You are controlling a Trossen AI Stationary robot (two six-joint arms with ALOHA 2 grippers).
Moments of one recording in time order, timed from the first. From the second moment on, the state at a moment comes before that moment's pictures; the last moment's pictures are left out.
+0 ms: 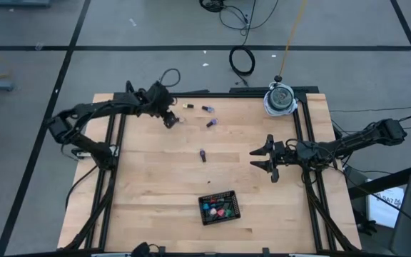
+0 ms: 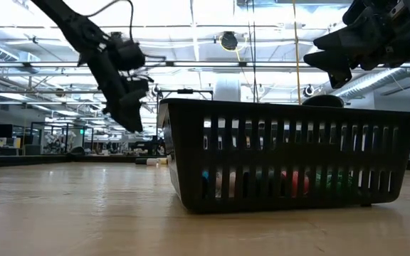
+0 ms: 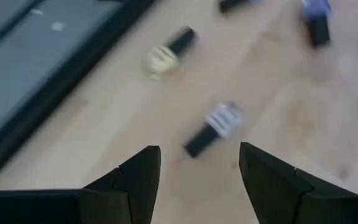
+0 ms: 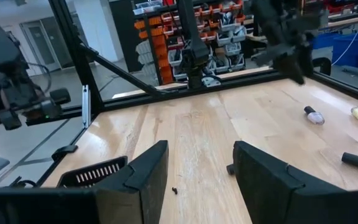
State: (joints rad) left arm 0.70 1.47 0.86 -0.36 0.05 0.06; right arm 0.20 0.76 0.15 0.57 0.18 0.22
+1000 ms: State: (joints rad) left arm 0.69 1.83 1.02 -0.44 0.15 0.41; right arm 0.20 0.76 0.15 0.57 0.18 0.22
